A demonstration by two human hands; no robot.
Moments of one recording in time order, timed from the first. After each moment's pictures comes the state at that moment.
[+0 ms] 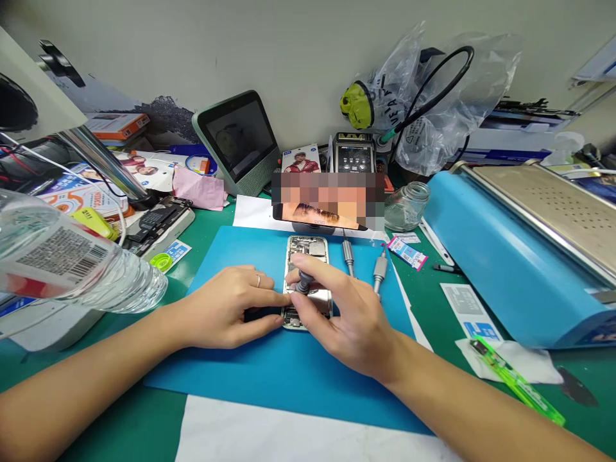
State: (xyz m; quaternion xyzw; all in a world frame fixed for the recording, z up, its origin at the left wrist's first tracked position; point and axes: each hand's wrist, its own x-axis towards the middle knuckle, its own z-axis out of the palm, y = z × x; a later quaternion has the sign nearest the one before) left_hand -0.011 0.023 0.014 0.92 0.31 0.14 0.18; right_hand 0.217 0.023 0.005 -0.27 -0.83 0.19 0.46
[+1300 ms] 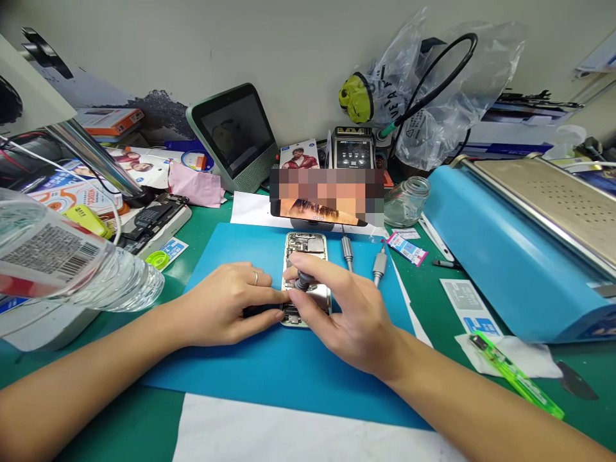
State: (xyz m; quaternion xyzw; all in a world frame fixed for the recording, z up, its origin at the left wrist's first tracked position) left_hand -0.011 0.021 0.010 0.92 0.31 0.15 0.16; right_hand 0.219 0.024 0.004 -0.25 -0.83 0.18 0.47
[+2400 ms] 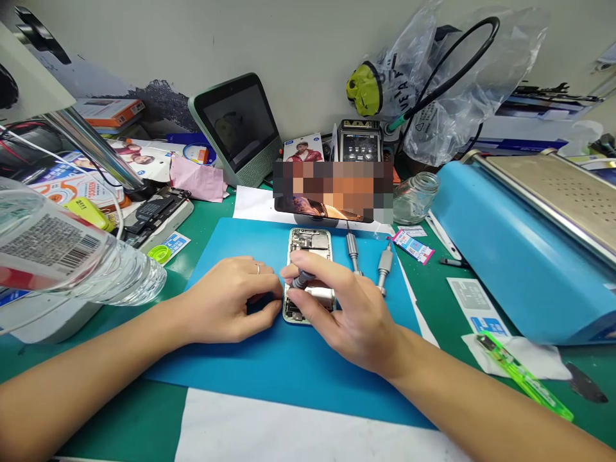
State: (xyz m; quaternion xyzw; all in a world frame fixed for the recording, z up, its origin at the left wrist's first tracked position) left_hand -0.006 0.021 0.011 0.89 0.36 0.20 0.21; right_hand 0.215 0.023 0.004 -0.24 -0.82 0.23 0.46
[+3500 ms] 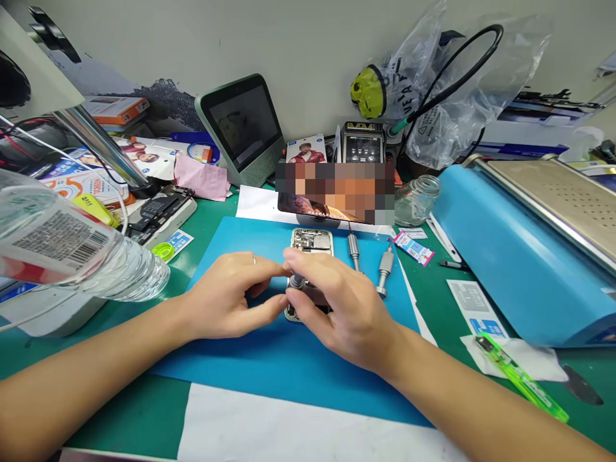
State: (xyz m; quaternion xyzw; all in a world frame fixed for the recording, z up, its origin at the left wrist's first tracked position) left_hand -0.005 0.019 0.011 0.86 0.37 0.31 0.19; right_hand 0.211 0.030 0.011 -0.21 -0.87 0.12 0.43
